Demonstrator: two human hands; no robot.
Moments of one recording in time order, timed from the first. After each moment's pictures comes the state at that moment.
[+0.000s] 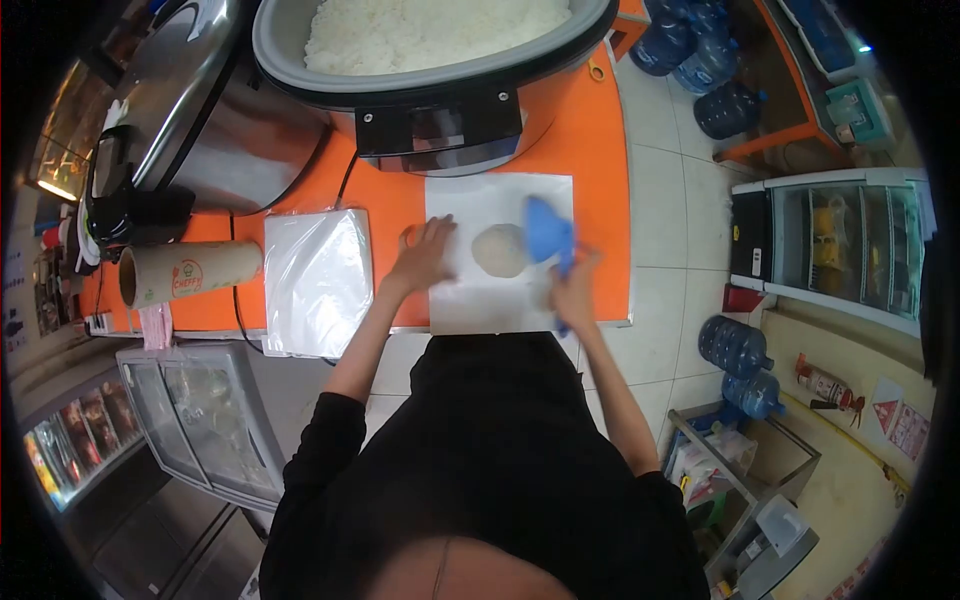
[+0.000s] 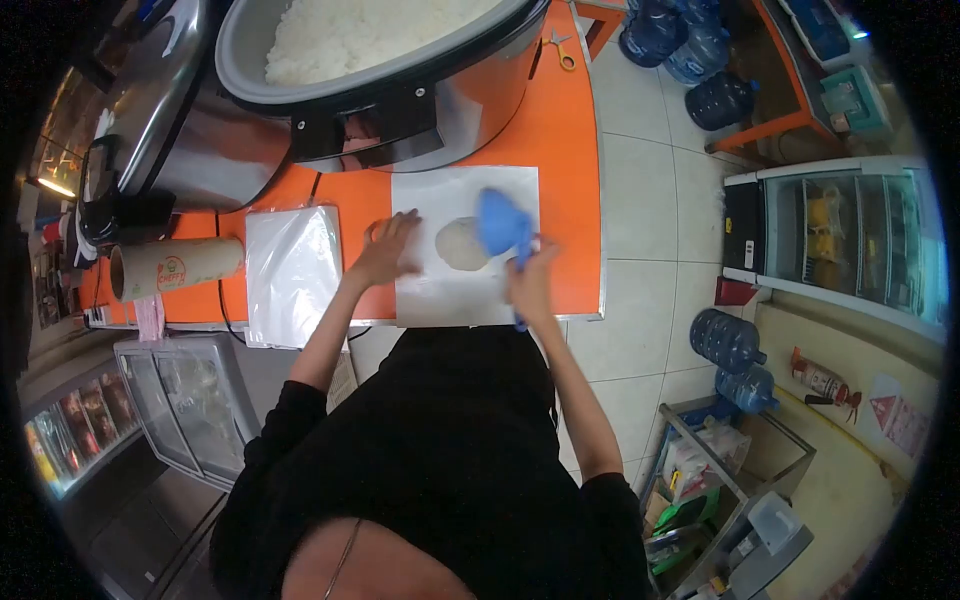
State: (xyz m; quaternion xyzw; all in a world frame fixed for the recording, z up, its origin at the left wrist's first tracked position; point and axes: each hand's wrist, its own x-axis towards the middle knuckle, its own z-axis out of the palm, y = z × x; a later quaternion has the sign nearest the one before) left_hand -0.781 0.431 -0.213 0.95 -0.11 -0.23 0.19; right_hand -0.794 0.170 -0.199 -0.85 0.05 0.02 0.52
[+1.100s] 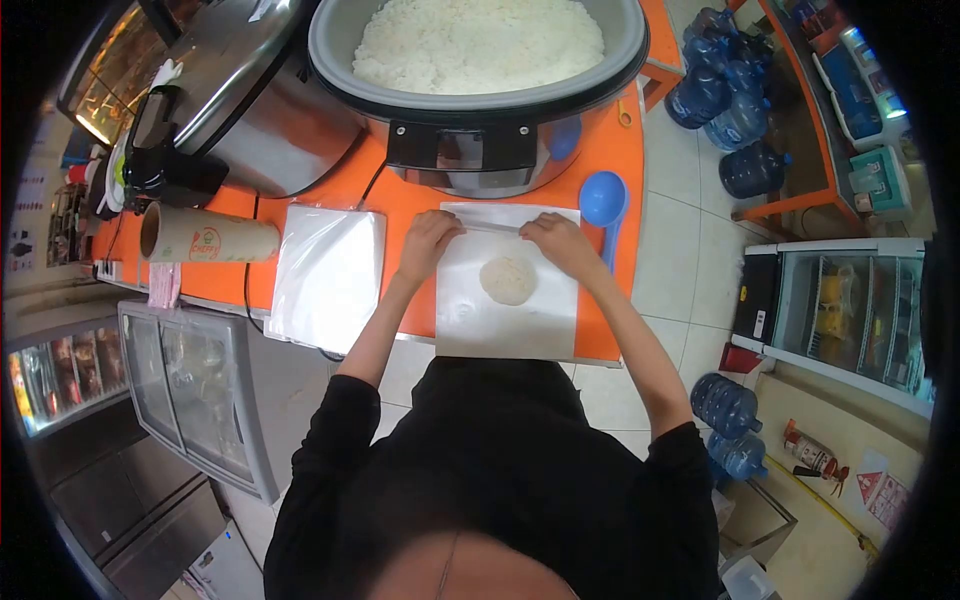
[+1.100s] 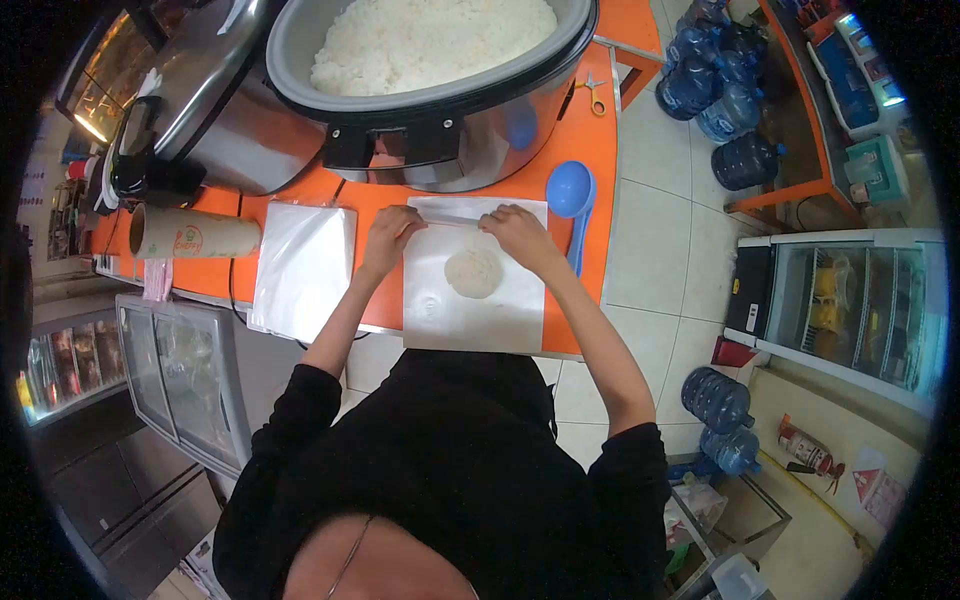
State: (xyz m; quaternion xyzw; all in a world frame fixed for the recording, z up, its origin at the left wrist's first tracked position) left_hand -0.757 0.433 -0.217 0.92 -0.08 0.17 0.35; right_hand -0.662 0.189 -0.193 -0.83 -0.49 0.03 0.25
